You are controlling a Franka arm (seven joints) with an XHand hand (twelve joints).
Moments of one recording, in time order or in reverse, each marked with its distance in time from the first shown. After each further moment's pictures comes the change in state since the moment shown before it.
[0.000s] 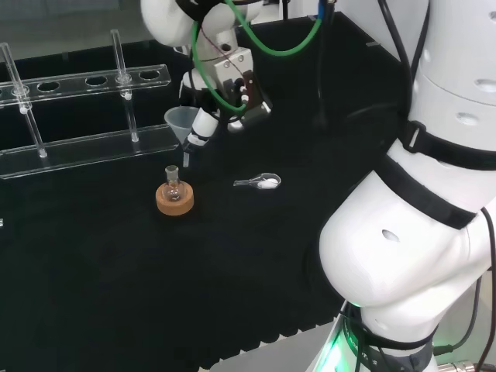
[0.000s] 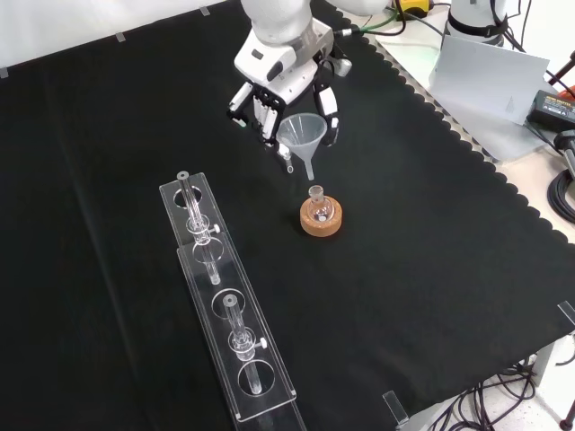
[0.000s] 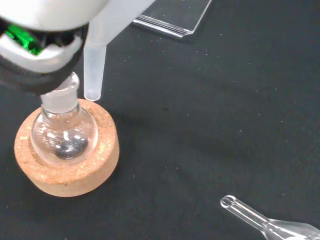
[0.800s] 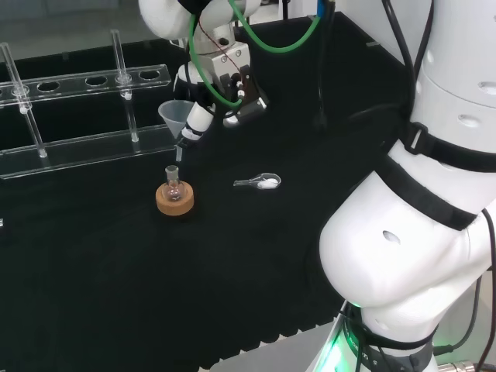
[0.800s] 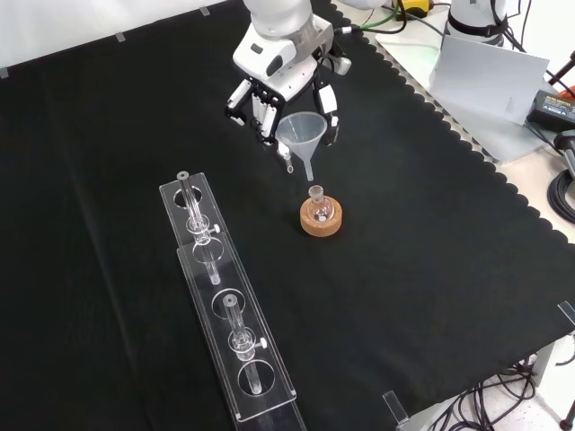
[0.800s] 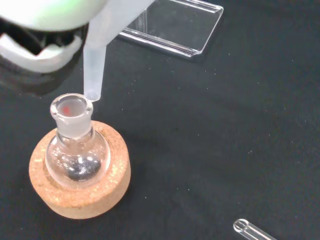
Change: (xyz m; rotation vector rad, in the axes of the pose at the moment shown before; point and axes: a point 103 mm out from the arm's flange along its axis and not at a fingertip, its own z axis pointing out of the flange) arm 0.011 0.006 -0.012 -0.027 0.010 -0.014
